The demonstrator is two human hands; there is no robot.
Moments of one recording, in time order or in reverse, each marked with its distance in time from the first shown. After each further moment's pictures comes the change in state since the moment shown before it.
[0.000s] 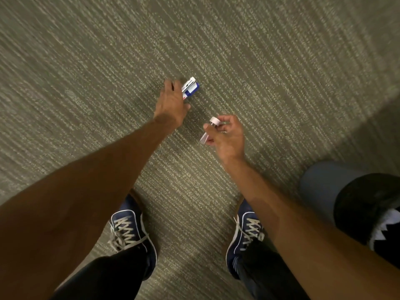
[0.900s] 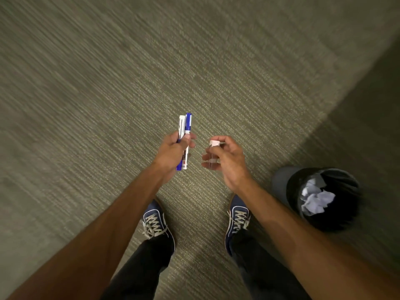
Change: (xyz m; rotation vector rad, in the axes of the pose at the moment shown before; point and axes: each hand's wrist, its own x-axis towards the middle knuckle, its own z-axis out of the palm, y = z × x) left_hand -0.217 0.106 -0.184 -1.053 -0.133 -0.167; right_hand -0.191 -0.184 -0.048 0.070 -0.209 0.025
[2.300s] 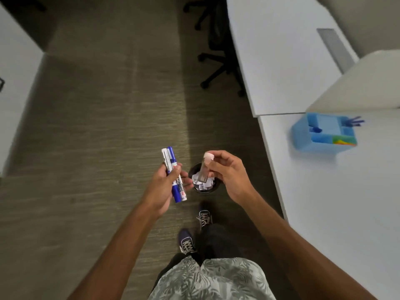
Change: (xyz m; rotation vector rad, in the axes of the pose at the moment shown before) left_hand -0.535 0.245 0.217 0.147 -0.726 0.100; right_hand -0.611 -0.195 -0.182 0.464 0.420 -0.626
